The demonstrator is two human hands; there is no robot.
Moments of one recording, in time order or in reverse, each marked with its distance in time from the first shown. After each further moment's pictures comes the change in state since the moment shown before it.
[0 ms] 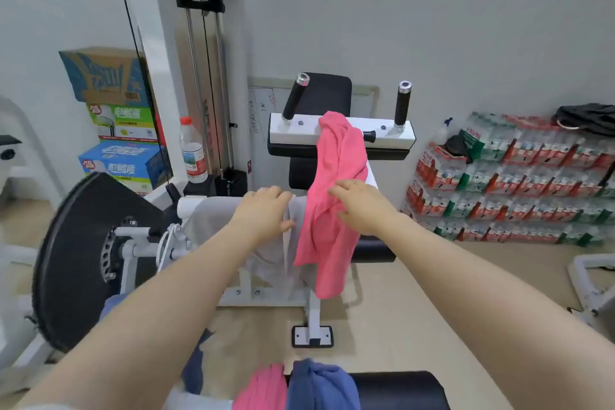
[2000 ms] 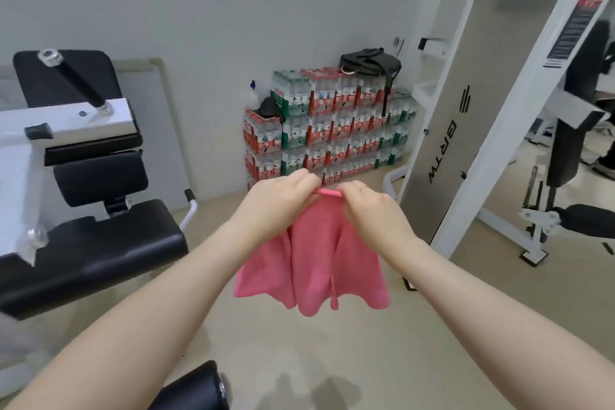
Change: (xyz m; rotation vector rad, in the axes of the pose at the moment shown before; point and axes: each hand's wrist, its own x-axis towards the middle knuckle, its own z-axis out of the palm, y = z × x) left_hand 0.110 0.534 -0.044 -0.337 0.508 0.831; right_hand -0.374 0.373 0.007 -0.047 0.383 0.483
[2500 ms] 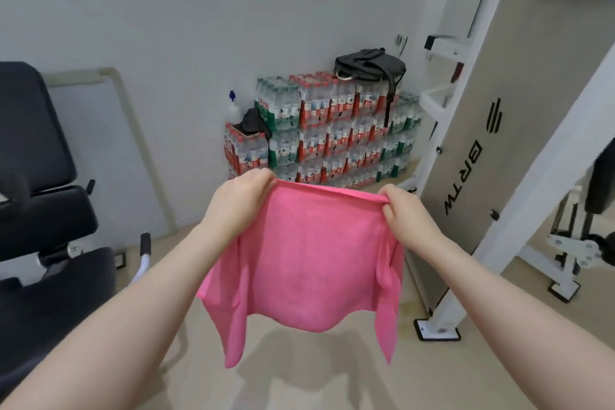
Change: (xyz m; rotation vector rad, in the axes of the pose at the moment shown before) left_hand 0.167 -0.182 0.174 -0.012 -0.113 -0.410; right_hand 0.182 0.224 0.123 0.300 -0.185 0.406
